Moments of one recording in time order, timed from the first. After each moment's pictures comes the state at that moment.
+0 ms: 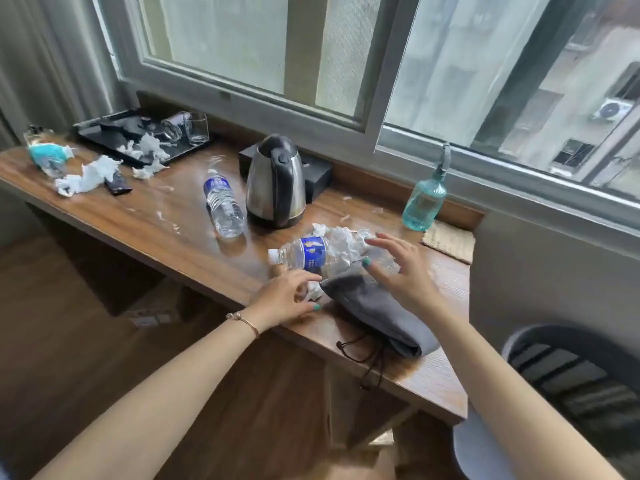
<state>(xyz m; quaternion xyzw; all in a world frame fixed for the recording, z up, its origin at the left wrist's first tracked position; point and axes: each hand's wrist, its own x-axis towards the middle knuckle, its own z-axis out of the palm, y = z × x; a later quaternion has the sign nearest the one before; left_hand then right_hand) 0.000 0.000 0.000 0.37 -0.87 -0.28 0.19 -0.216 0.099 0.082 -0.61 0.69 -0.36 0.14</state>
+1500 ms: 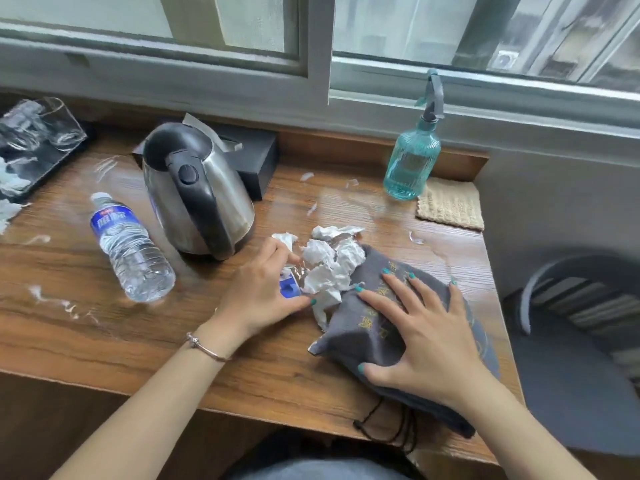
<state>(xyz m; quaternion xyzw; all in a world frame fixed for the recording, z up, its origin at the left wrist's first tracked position) -0.058 -0.111 0.014 0.29 -0.92 -0.19 0.20 -0.223 0.091 0.042 -0.58 0.82 -0.01 0.06</state>
